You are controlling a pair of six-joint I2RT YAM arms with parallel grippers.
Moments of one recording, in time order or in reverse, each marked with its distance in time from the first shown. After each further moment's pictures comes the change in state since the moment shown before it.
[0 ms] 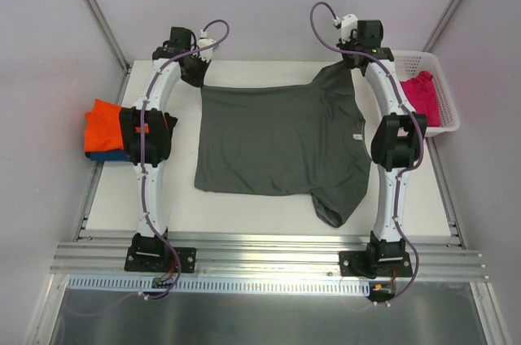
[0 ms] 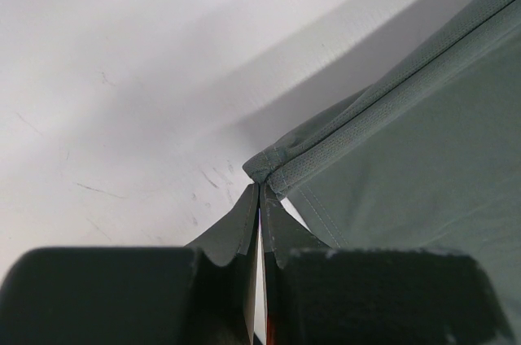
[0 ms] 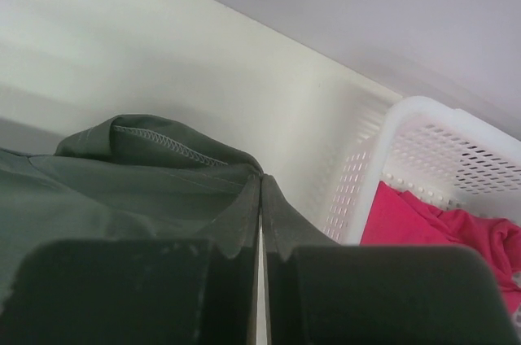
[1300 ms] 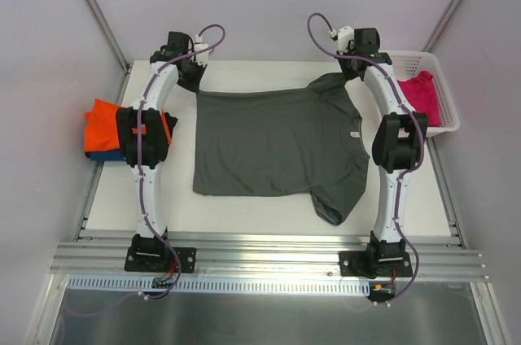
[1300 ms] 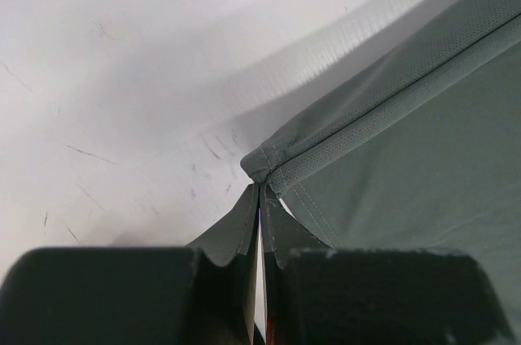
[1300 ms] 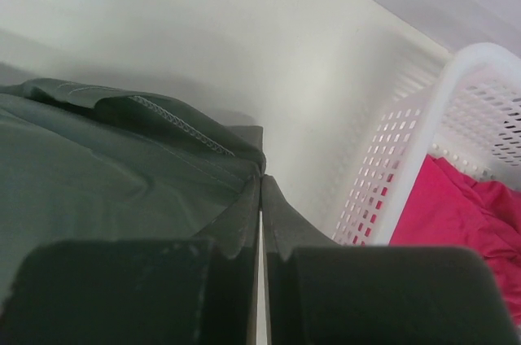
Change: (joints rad) left arm 0.013 -0.050 -0.109 0.027 -0.048 -0.034; right arm 0.005 -0.037 -0.116 -0.046 0.004 -0.034
